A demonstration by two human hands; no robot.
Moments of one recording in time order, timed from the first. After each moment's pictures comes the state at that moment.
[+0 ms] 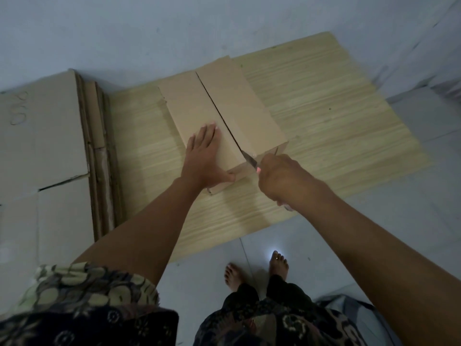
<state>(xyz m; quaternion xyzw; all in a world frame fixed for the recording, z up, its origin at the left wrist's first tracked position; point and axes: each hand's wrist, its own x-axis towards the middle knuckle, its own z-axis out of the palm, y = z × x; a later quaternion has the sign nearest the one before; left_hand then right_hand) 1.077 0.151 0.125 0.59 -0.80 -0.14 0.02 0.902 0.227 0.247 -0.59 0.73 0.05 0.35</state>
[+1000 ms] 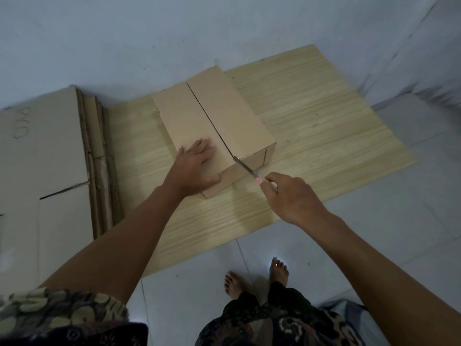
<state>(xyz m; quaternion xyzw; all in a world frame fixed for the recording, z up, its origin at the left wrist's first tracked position) 1.106 0.162 0.141 0.52 -0.83 -0.20 0.07 0.865 0.275 0.203 -0.60 0.72 -0.09 0.32</state>
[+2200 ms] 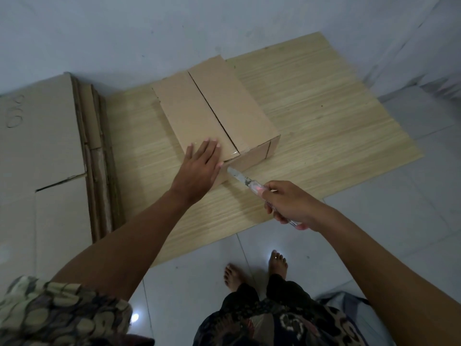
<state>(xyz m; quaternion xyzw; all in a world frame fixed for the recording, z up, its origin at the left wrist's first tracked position) 1.100 0.181 0.101 0.43 -0.89 0.06 0.11 0.858 0.278 0.179 -0.47 0.66 -0.12 0.57</state>
